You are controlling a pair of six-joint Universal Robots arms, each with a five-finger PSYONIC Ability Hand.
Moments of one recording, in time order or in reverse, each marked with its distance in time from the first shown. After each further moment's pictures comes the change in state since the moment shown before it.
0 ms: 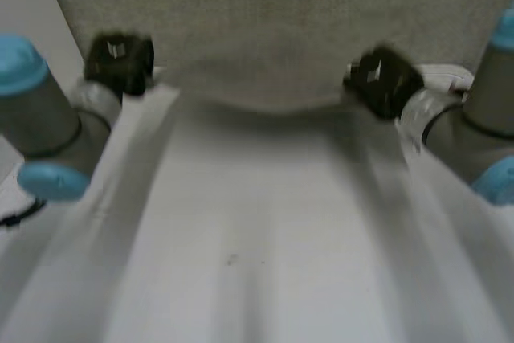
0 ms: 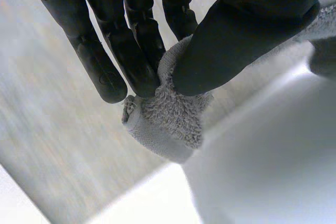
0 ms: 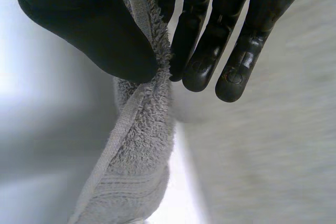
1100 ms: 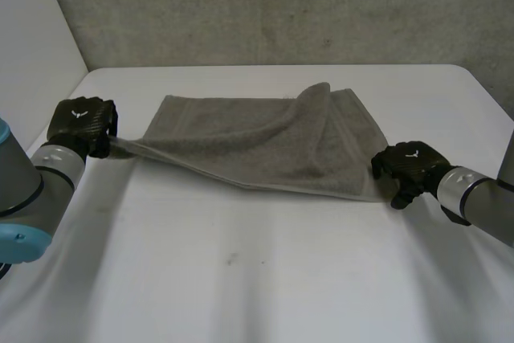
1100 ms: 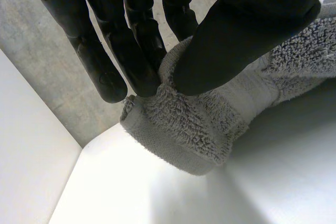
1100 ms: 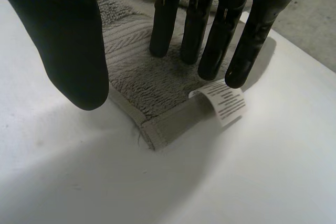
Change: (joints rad) left arm 0.172 0.098 -0.352 0.127 0.047 0.003; right arm -0.258 0.105 0.287 -0.094 -0.195 0.360; left_hand 0.000 0.000 0.001 0.000 0.000; right_hand -0.424 -0.544 -0.543 -0.553 -0.561
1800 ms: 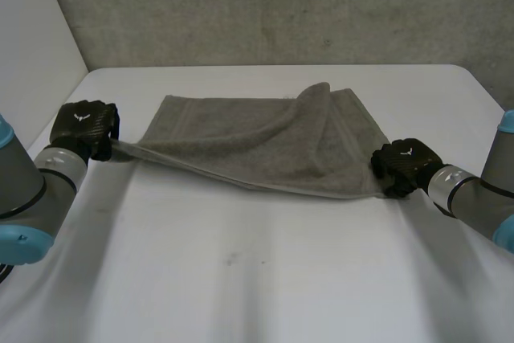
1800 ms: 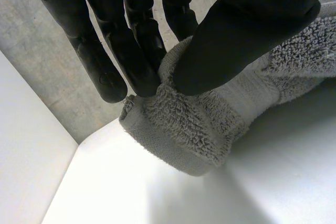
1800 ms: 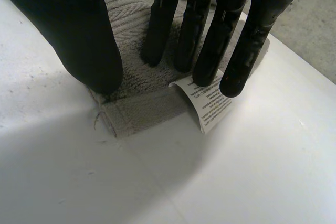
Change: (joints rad) left arm -0.002 -0.015 0.000 0.002 0.000 0.000; right arm 0.013 0.124 -0.100 -0.070 0.019 -0.029; left_hand 0.000 0.000 0.000 0.000 0.000; right_hand 0.203 0.241 0.238 0.243 0.233
